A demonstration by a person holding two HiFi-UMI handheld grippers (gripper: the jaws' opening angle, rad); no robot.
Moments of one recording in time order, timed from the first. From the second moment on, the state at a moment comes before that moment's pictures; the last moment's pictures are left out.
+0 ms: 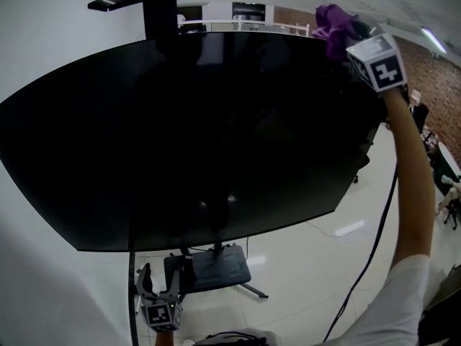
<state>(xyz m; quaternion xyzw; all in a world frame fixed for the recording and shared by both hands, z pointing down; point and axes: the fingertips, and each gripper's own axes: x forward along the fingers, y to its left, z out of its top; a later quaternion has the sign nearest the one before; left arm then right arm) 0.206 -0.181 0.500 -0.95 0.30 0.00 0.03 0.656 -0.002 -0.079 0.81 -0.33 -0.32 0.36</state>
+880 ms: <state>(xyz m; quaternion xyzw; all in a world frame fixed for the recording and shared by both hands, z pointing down) 0.281 -0.132 0.520 -0.96 0.29 -0.02 0.02 0.838 0.181 -0.062 0.91 -0.27 -0.22 0.21</state>
